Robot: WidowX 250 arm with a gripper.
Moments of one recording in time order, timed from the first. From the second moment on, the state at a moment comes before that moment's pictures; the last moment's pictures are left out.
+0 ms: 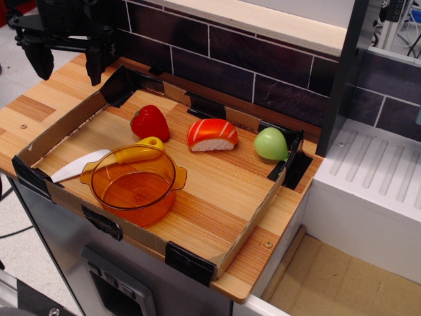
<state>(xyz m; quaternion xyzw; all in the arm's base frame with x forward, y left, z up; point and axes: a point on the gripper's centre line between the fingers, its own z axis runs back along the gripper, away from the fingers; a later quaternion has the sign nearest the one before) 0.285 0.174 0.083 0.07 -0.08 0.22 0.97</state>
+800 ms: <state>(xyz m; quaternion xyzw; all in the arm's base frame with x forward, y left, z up) 0.295 0.159 0.091 0.04 -0.03 0.05 1.00</state>
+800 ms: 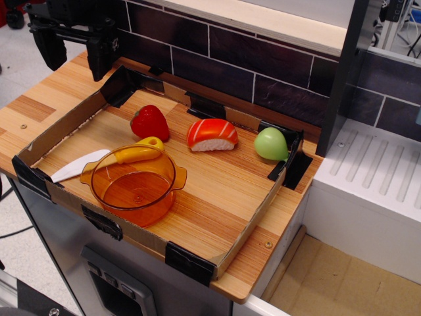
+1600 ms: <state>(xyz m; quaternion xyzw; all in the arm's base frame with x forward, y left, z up) 0.332 0.095 0.083 -0.01 -0.01 -0.38 0.92</state>
